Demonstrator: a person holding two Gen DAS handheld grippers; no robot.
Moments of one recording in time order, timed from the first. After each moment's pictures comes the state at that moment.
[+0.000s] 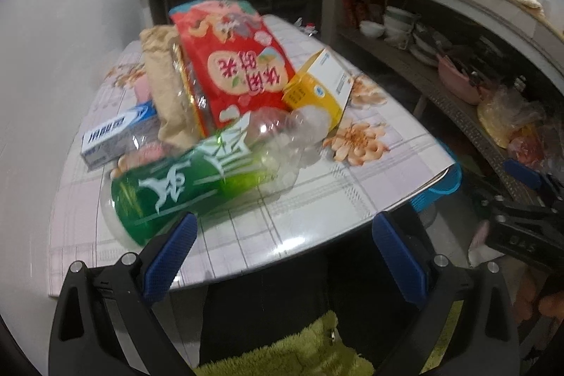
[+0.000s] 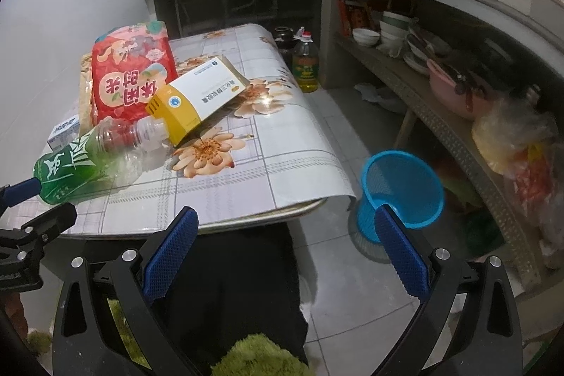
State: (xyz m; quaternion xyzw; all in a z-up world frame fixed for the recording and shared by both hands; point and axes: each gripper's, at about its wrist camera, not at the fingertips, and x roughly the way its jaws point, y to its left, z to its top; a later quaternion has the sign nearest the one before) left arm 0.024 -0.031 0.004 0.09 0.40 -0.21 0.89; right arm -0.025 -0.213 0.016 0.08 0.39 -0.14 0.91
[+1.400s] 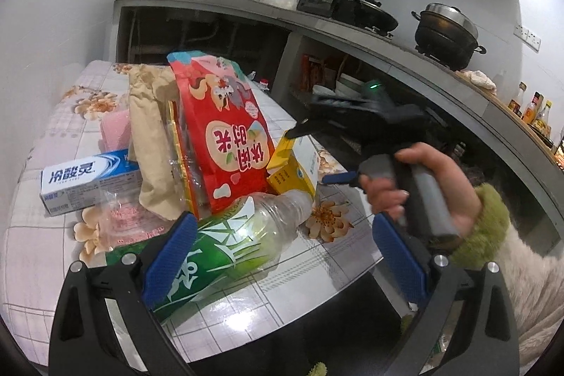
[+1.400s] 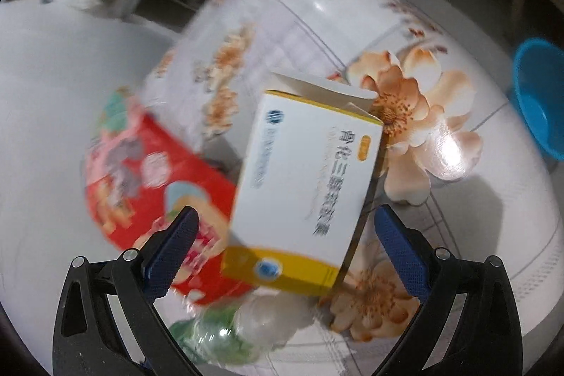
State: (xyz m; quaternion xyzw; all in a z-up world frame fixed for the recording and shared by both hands) left arm 0.072 0.023 0.026 -0.04 0.32 -0.34 0.88; right arm 0.203 -0.249 -0.021 0.42 0.53 -0.02 0.74
